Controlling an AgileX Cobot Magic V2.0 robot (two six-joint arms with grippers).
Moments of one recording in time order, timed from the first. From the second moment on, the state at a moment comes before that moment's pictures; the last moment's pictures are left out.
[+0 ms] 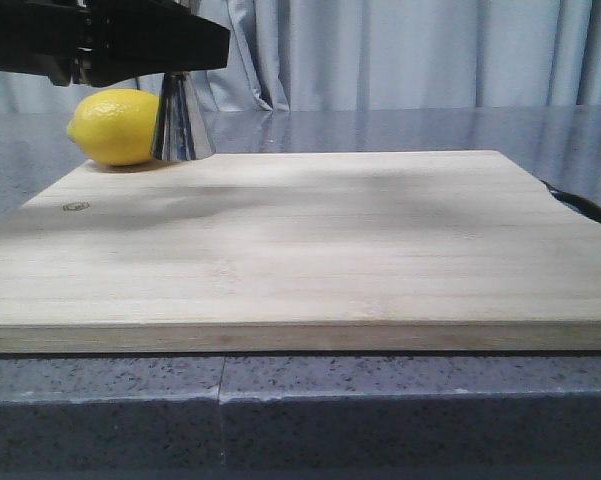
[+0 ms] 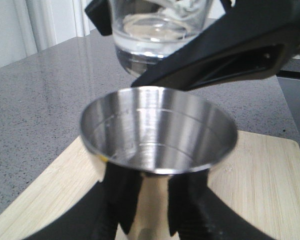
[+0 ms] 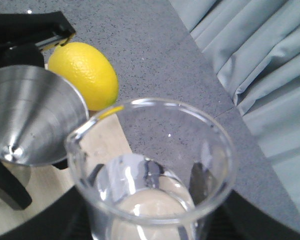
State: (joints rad) left arm -0.21 1.62 -0.89 -1.77 1.16 2.24; right arm 0.76 1.47 -1.27 -0.58 0.38 -0.08
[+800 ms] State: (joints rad) left arm -0.21 1.62 -0.89 -1.77 1.16 2.24; right arm 0.82 1.52 -1.27 -0.99 0.35 -0.08
